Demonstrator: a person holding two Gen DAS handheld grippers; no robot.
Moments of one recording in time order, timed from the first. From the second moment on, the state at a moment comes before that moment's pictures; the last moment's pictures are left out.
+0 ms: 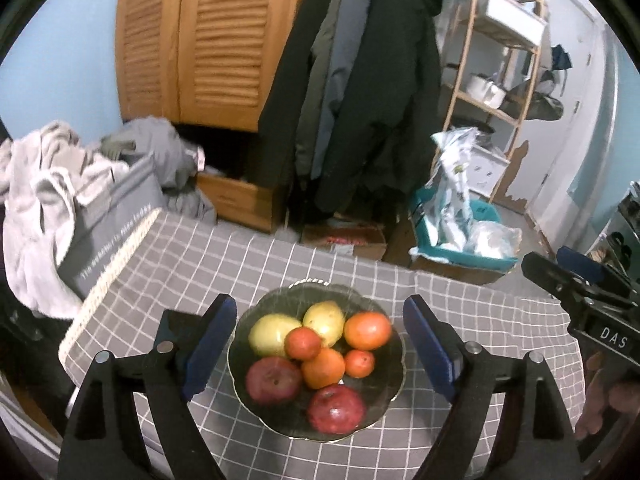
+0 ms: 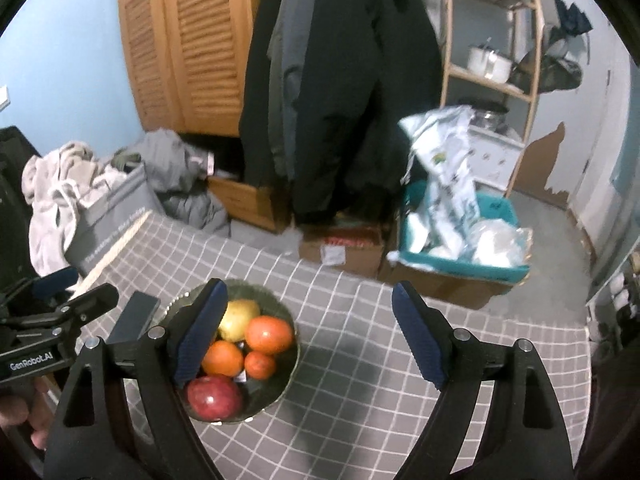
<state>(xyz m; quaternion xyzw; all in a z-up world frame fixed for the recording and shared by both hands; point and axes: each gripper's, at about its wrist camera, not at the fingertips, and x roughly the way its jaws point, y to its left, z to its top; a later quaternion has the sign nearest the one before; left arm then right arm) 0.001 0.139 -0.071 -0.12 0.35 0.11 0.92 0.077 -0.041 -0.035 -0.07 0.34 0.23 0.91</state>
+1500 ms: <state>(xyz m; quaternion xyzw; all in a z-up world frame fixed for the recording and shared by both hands) -0.043 0.099 0.013 -0.07 0.23 0.10 0.97 0.013 -0.095 0.053 -0.05 0.23 0.22 0.95</state>
